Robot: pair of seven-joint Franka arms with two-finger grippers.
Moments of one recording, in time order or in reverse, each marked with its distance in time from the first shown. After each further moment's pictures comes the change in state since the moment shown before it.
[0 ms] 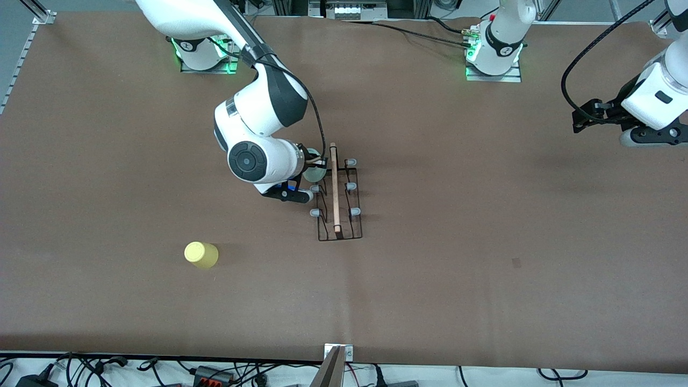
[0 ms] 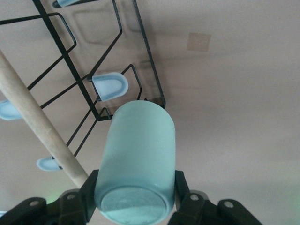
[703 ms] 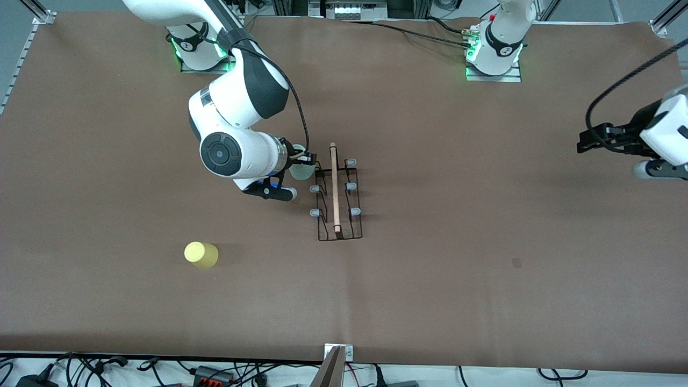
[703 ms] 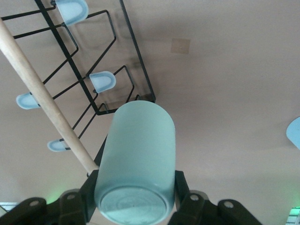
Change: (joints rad) left arm 0.234 0.145 -0.247 0.170 0.000 -0.068 0.000; right arm -0.048 -0.076 -0.001 0.000 -0.003 -0.070 -0.001
